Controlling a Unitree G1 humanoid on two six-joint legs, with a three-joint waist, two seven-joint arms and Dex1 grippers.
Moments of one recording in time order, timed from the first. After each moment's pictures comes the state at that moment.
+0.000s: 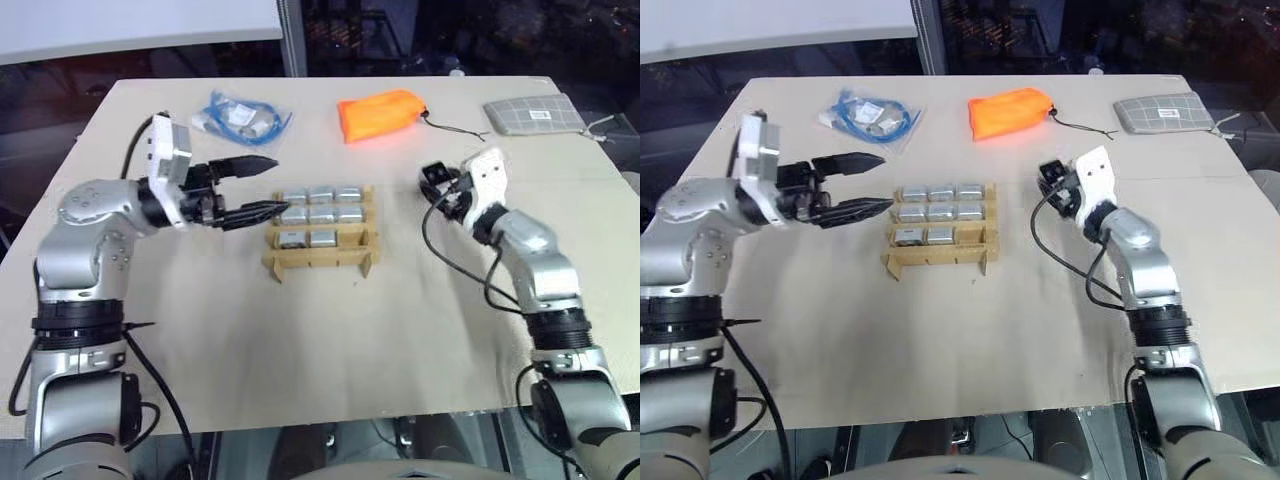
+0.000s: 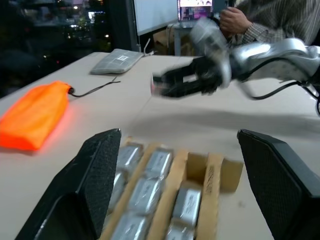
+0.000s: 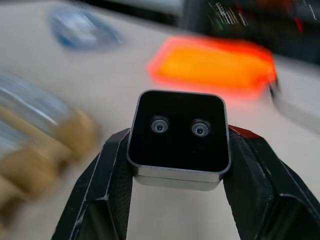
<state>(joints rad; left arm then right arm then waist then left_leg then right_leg) -0.59 0.74 0.18 0.05 -0.61 0.48 -1.21 -0.58 -0.39 0.02 -0.05 0.22 0.35 0.60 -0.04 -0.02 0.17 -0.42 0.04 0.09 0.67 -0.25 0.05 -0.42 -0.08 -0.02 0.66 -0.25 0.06</state>
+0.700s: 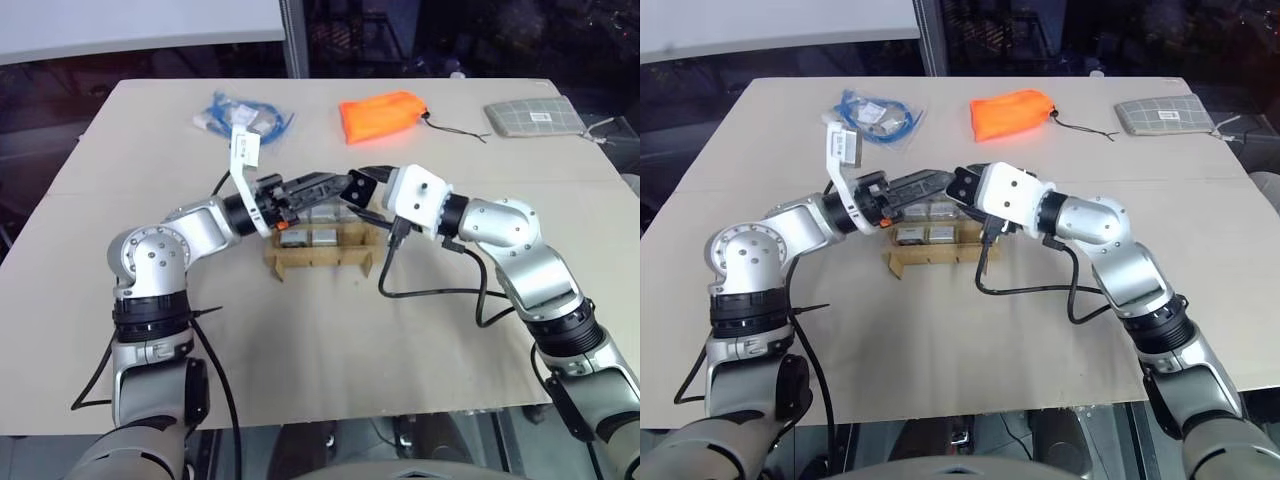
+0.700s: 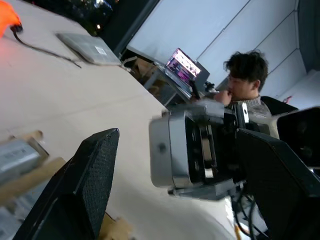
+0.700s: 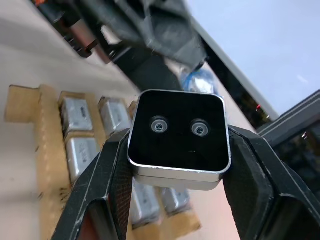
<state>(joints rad) -0.67 0.49 0.25 -0.03 -1.03 1.12 -0.67 -0.68 -0.43 0.32 -0.23 0.01 0.23 0.73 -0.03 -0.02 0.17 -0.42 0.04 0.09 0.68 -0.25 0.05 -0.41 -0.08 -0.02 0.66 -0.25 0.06</state>
